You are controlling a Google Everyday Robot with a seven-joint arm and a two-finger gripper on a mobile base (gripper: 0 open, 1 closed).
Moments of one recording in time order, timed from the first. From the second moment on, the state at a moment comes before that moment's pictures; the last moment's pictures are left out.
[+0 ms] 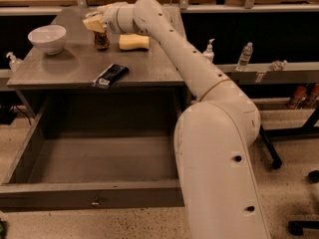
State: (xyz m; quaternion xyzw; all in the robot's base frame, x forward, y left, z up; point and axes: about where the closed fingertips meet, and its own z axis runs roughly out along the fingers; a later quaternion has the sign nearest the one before) arm 0.890 0.201 0.929 -0.44 0.63 0.21 0.60
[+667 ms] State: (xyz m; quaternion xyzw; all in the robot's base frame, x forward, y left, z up) arm 0.886 0.182 0.946 -0.48 0.61 0.20 0.60
